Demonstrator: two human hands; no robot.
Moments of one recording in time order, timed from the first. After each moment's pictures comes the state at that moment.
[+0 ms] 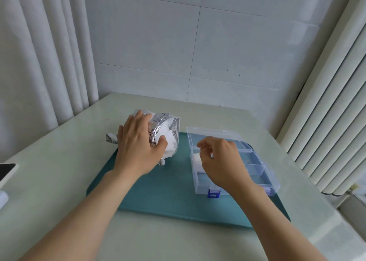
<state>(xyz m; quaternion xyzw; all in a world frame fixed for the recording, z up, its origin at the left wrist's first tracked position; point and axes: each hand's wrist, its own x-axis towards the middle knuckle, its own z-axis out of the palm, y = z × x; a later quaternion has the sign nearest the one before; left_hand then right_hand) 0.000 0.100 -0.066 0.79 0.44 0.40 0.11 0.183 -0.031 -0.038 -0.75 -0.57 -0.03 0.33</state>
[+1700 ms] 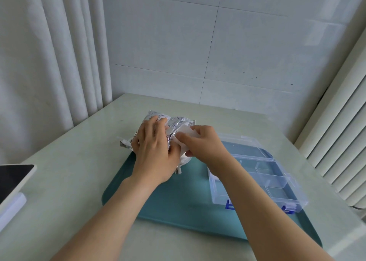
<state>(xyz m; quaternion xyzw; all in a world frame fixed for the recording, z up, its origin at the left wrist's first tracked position) 0.004 0.097 -0.069 0.78 0.45 0.43 0.11 0.143 0.055 -0.021 -0.67 -0.48 0.28 0.49</state>
